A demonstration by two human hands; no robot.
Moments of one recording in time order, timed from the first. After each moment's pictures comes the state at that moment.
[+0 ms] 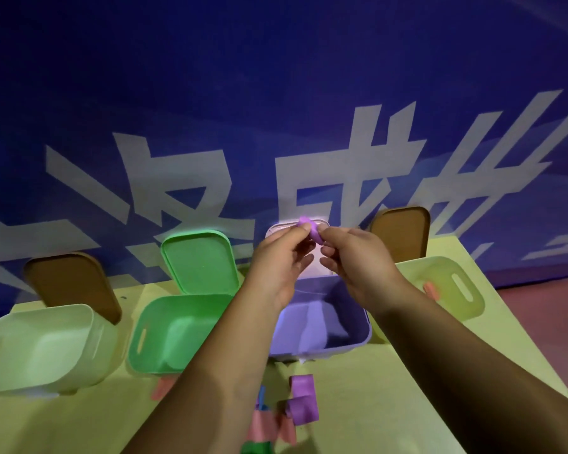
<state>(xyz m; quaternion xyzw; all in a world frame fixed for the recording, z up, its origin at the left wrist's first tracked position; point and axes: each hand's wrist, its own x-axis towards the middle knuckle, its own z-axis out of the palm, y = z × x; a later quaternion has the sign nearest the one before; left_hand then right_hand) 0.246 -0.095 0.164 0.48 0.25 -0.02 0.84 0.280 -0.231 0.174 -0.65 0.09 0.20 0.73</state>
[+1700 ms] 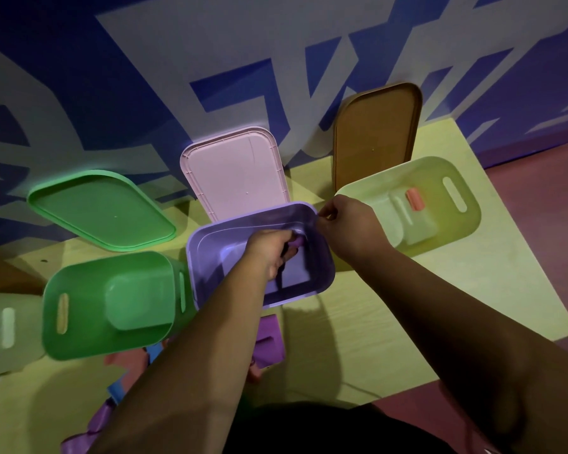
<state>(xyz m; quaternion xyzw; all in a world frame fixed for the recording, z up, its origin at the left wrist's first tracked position) 0.305 -0.155 -0.095 0.55 0.46 -0.23 0.66 0.333 -0.321 -0.002 -0.92 0.01 0.18 0.34</state>
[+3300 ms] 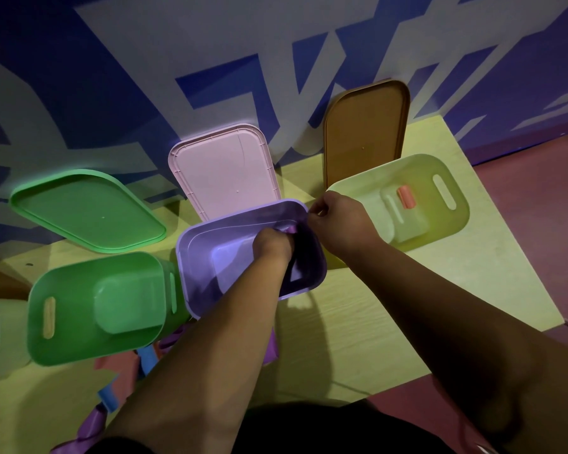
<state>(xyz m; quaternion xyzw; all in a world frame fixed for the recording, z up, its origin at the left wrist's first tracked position) 0.316 -0.184 -0.073 0.76 0.41 -0.26 0.43 0.335 -0.321 0.000 -0.92 0.01 0.19 0.35</state>
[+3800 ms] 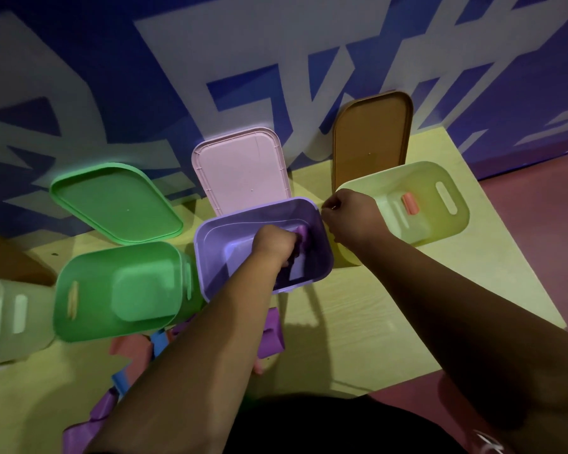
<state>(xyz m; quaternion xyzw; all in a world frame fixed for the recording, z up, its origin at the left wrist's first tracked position) 0.296 -0.163 -0.053 0.73 0.42 -0.26 0.47 0.328 -0.325 0.020 -0.91 0.03 0.18 0.36</state>
